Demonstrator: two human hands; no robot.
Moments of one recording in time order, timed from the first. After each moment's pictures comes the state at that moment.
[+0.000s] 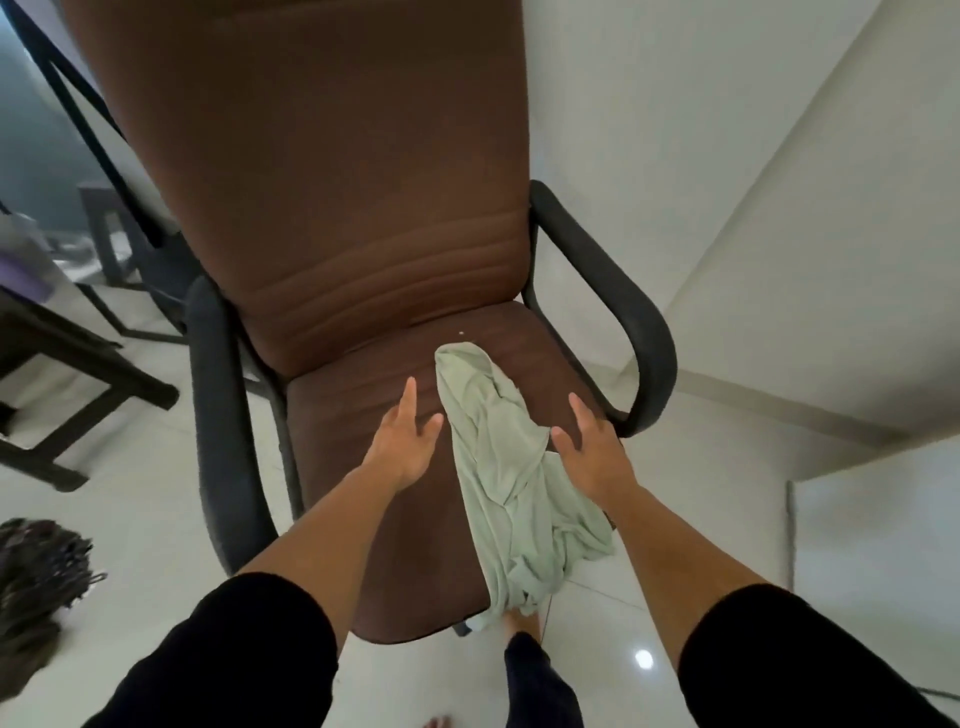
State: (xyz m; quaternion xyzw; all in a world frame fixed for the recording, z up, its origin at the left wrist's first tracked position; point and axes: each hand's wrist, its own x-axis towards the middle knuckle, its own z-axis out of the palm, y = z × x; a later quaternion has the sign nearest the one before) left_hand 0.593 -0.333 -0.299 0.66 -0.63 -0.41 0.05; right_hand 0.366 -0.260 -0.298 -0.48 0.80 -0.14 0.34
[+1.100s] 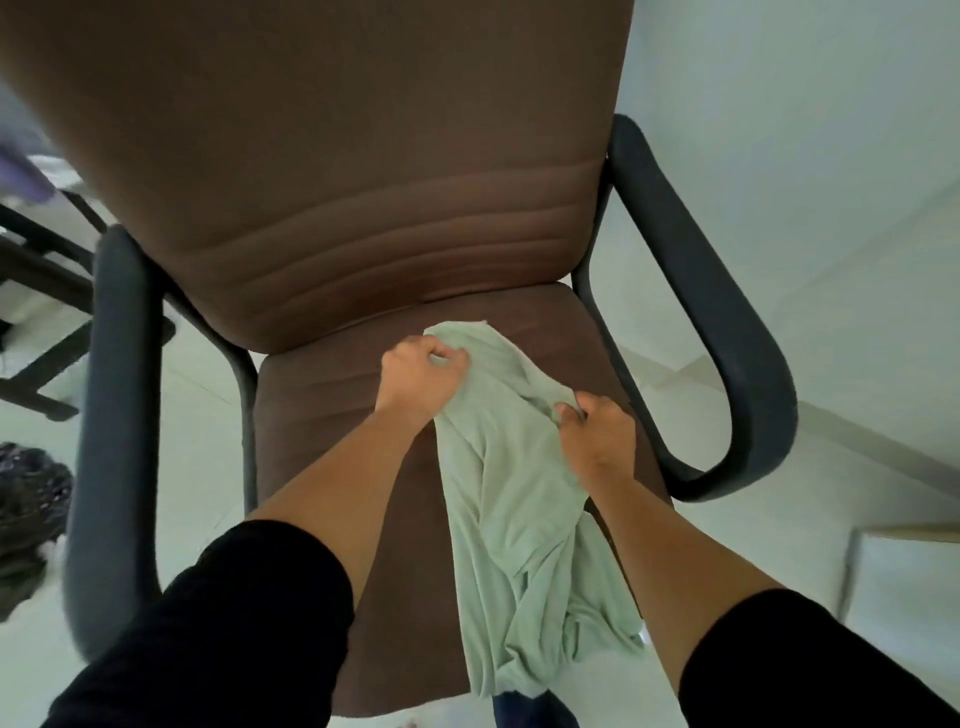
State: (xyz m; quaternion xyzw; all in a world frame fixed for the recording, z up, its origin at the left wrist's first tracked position) left_hand 0.537 -0.481 -0.369 0.73 -0.56 -0.36 0.17; right_hand 0.355 -0.410 -0.391 -0.45 0.81 -0.19 0.32
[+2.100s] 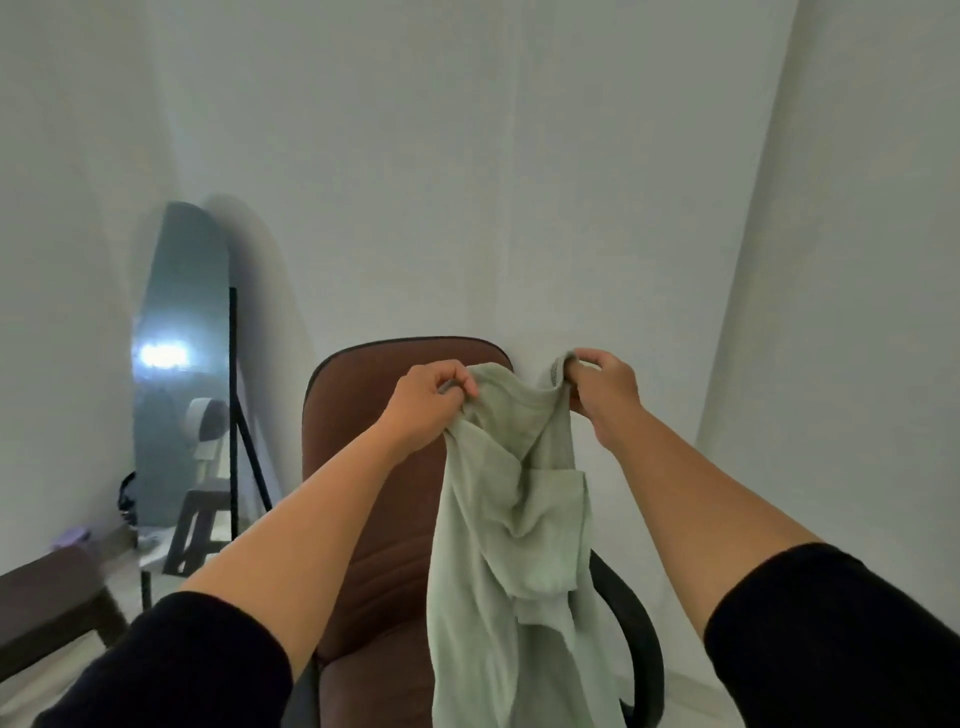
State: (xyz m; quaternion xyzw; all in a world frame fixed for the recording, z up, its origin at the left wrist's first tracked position) left_hand 0.617 -0.315 0.114 0.42 -0.75 -0.26 0.44; right_hand 0.415 -0.296 0.126 -0.39 0.56 -0.65 0.33
